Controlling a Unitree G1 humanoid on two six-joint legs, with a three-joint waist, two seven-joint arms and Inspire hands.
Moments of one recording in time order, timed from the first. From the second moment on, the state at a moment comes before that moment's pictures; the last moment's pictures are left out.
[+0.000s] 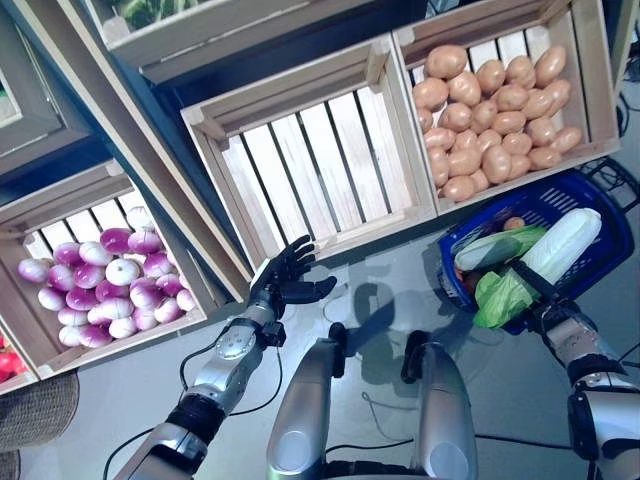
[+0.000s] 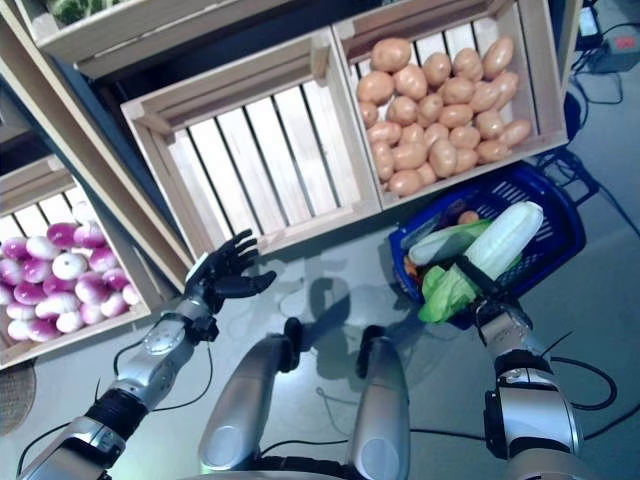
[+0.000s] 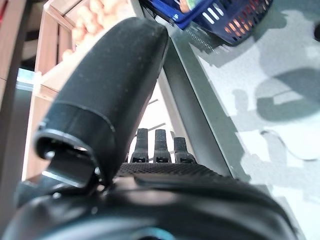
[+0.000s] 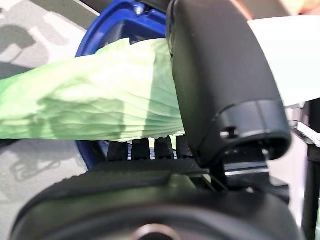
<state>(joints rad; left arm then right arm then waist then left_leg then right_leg) -0.28 0.45 -0.40 0.41 -0.67 -0.19 0.05 -0.62 -0.60 -0.09 1.17 1.02 0.14 -0.13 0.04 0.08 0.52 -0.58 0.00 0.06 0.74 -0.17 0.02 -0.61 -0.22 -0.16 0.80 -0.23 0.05</state>
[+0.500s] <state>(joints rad) -0.29 0.45 -0.41 0.36 -0.71 -0.26 0.07 -0.67 -0.65 -0.11 1.17 1.11 0.11 -0.18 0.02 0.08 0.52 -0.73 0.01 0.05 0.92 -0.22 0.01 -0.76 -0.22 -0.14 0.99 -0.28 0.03</state>
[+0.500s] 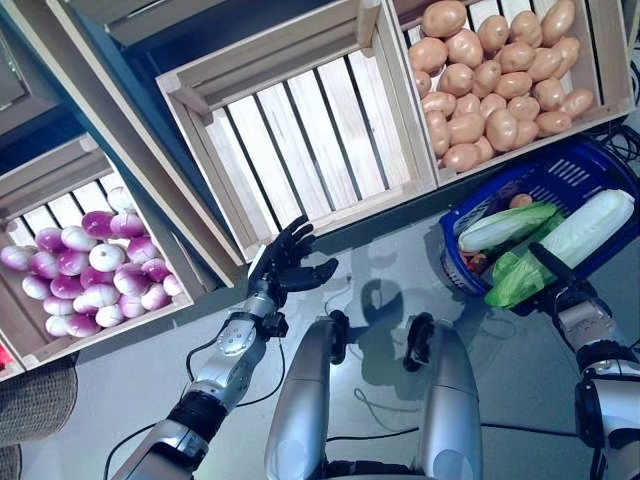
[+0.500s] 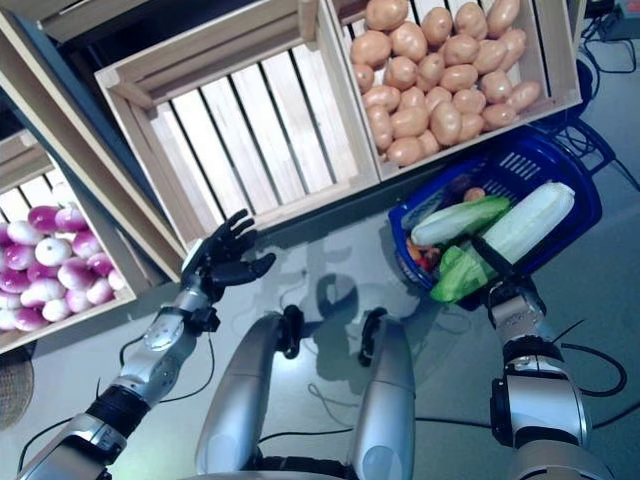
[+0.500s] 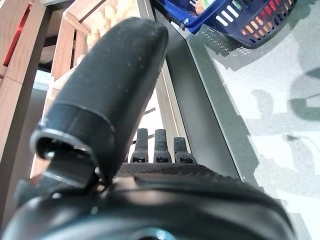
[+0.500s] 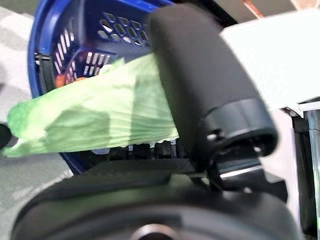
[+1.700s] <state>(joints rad) -0.27 0.44 -0.40 0.45 -0.70 -0.25 0.03 -0.51 -0.50 -0.09 1.13 1.06 0.10 -0.09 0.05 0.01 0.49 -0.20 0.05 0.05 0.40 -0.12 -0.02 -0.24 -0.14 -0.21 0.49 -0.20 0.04</state>
